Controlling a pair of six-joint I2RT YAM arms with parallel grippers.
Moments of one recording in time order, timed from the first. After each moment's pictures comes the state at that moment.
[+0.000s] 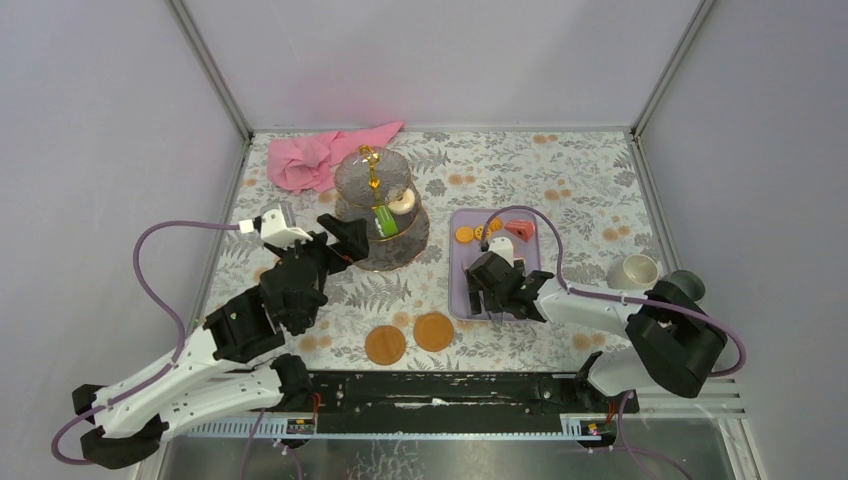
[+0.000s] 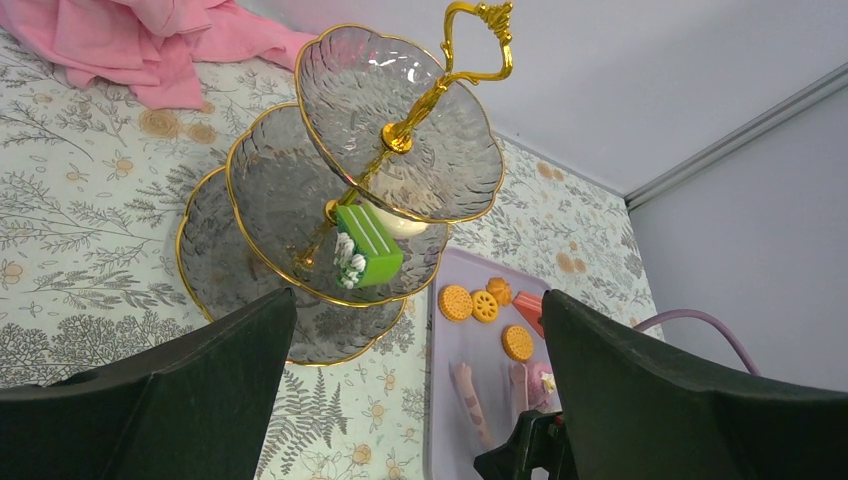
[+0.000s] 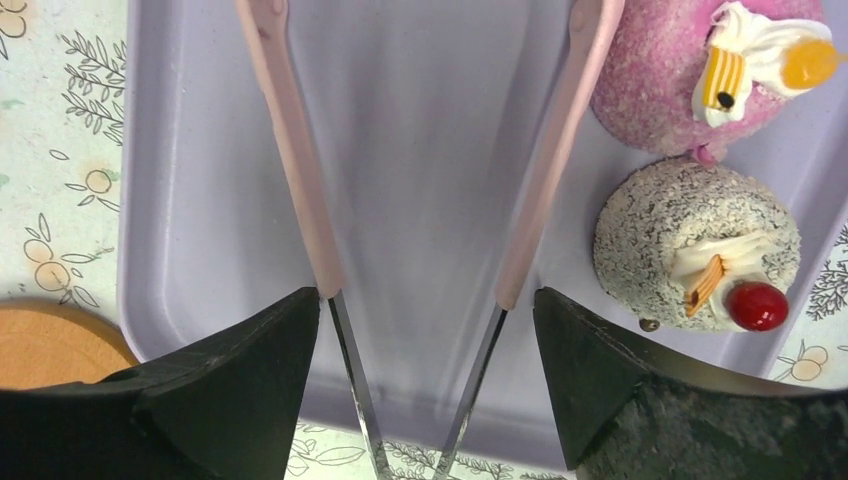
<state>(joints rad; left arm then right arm) -1.02 0.67 0.87 -0.42 -0.93 -0.73 0.85 1.40 0.63 -0.30 0.35 0.57</state>
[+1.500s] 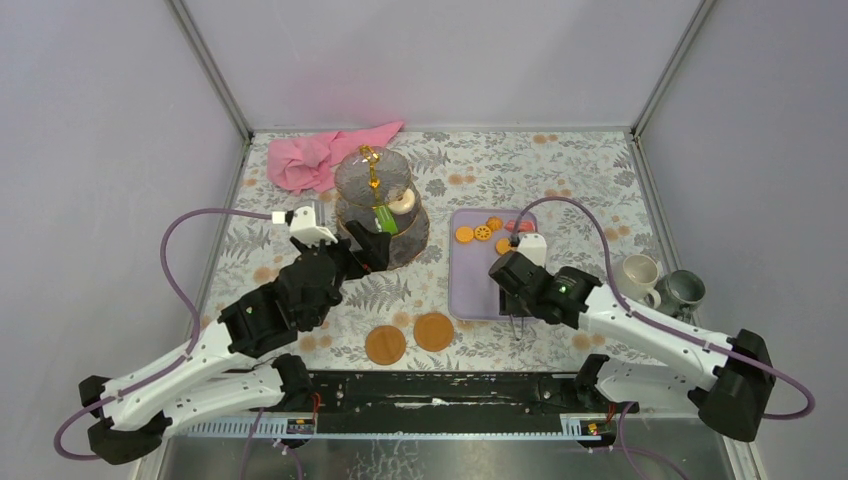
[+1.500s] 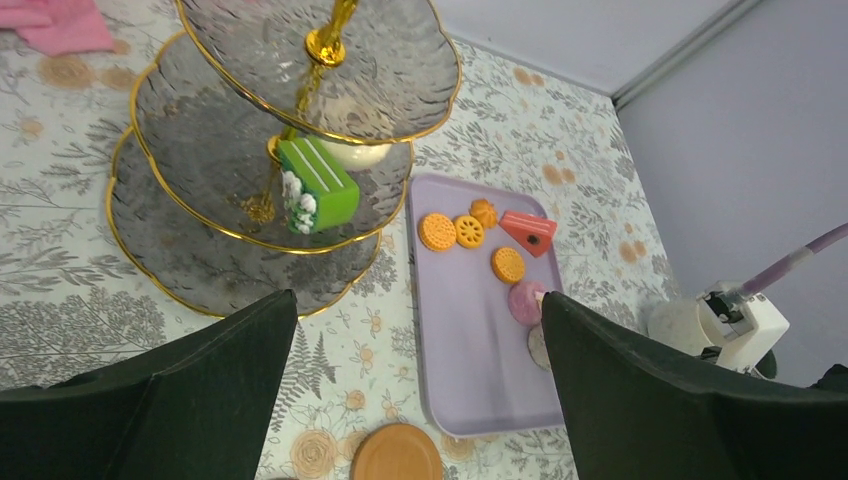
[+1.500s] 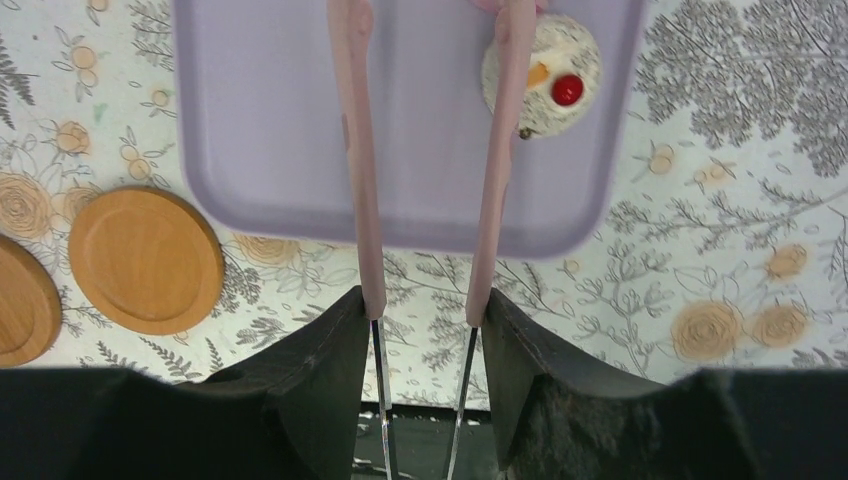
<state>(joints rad) -1.02 0.73 0.86 -0.42 -0.75 -0.71 0.92 1.09 0.81 -0.84 0.41 0.78</state>
